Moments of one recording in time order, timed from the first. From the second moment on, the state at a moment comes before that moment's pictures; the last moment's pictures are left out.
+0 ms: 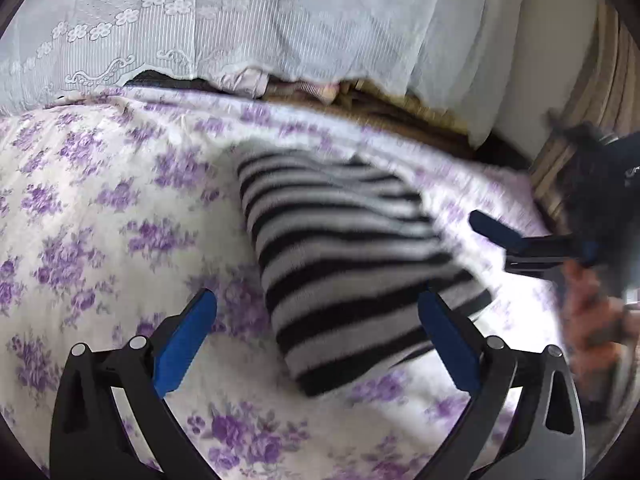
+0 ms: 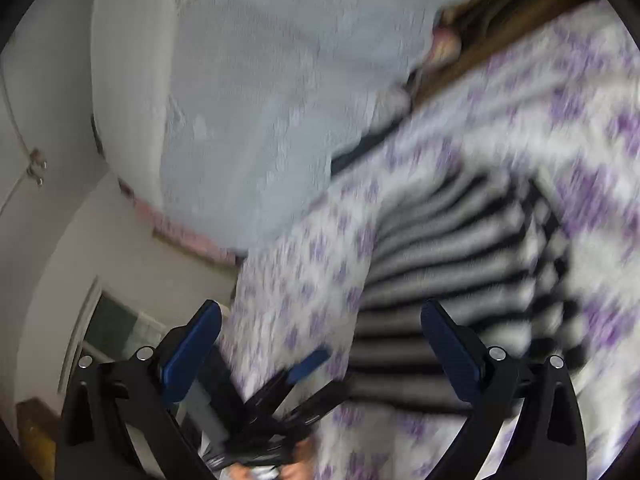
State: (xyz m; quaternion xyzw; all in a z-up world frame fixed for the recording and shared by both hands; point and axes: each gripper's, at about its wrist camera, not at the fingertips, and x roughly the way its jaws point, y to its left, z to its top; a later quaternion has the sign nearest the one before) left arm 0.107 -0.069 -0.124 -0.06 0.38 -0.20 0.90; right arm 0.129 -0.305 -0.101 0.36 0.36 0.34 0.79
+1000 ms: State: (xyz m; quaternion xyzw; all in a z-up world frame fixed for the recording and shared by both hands) left arm 0.152 -0.061 -0.143 -0.20 0.44 -0.29 0.83; right arm 0.133 -0.384 -0.168 0.38 0.41 0.21 0.80
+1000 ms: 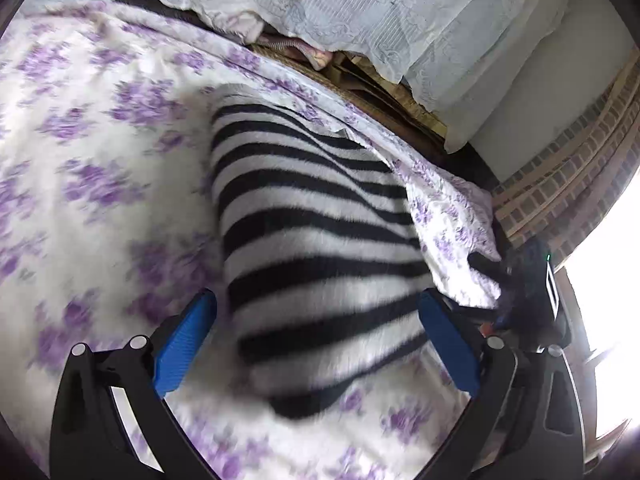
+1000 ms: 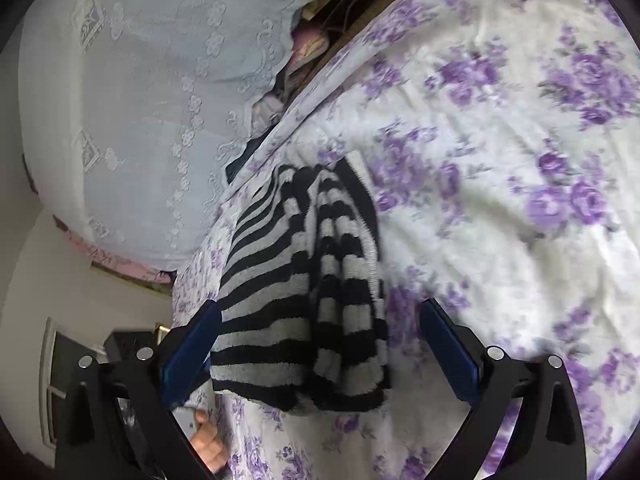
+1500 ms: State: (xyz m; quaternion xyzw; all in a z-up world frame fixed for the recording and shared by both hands) left arm 0.195 -0.081 -0.169 -0.24 0.47 -0.36 0.77; right arm 0.194 -0.345 -0.170 0.39 0.42 0.31 0.76
